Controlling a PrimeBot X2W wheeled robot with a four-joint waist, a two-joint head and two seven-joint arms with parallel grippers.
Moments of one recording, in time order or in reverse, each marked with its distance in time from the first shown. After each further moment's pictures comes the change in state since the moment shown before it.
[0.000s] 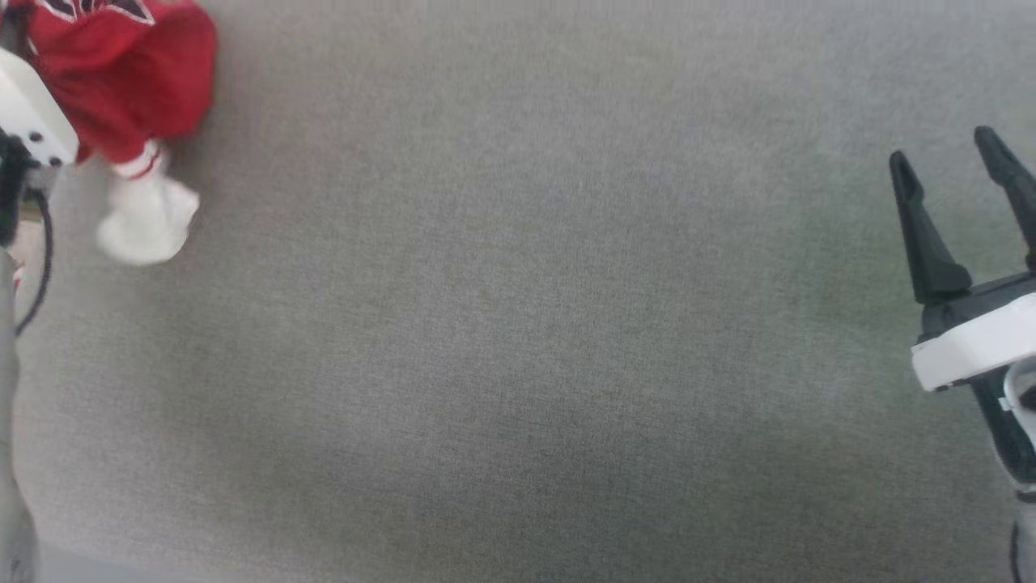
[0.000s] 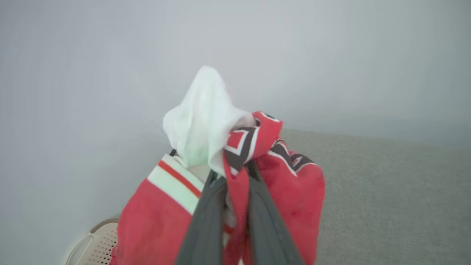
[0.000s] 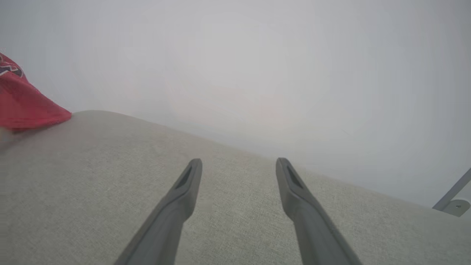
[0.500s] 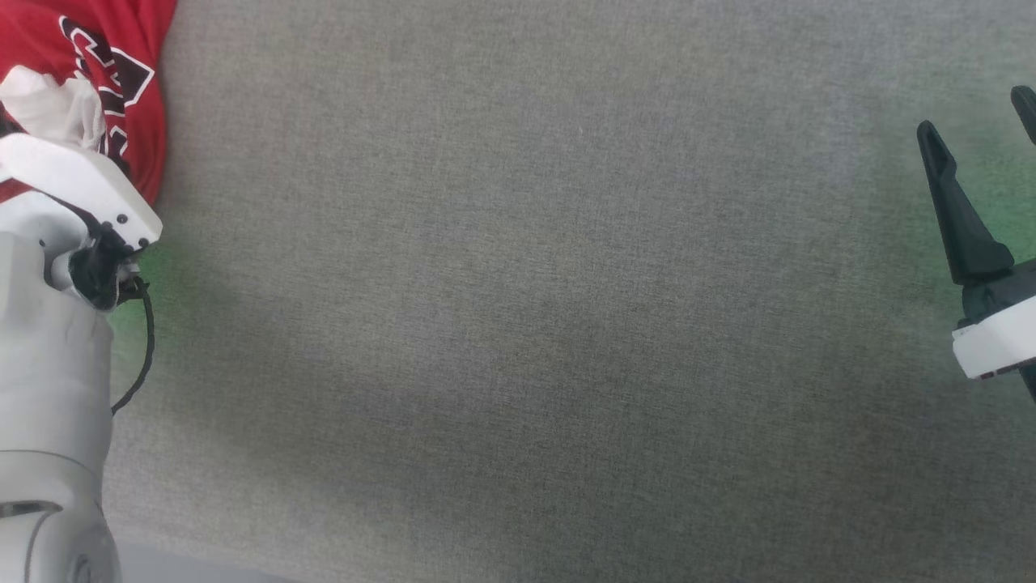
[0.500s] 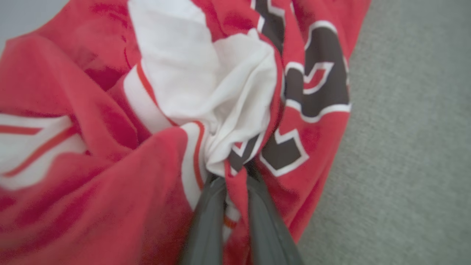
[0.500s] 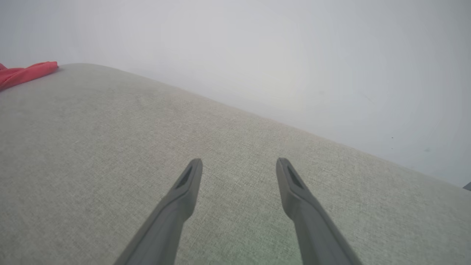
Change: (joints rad) left arm 0.045 -0.125 0.149 0.241 -0.087 0.046 0.106; right arm -0.020 -0.096 0.009 -0.119 0.007 0.000 0.091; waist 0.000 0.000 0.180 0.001
